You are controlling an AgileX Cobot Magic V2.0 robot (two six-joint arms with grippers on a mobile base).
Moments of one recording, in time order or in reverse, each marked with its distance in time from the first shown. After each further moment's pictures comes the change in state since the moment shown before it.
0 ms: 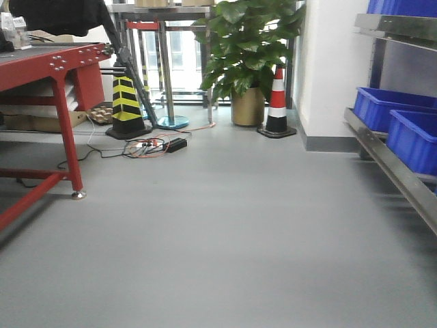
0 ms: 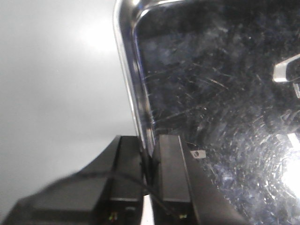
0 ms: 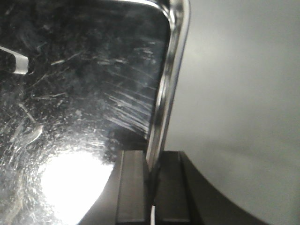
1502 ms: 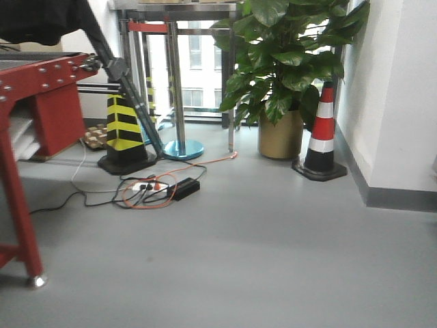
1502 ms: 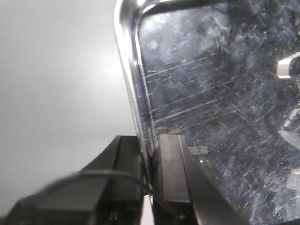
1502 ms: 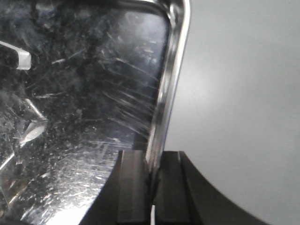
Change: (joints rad) left arm 0.000 0.006 0.000 -0.001 -0.002 0.000; right arm 0.000 0.000 0.000 -0.002 0.002 0.000
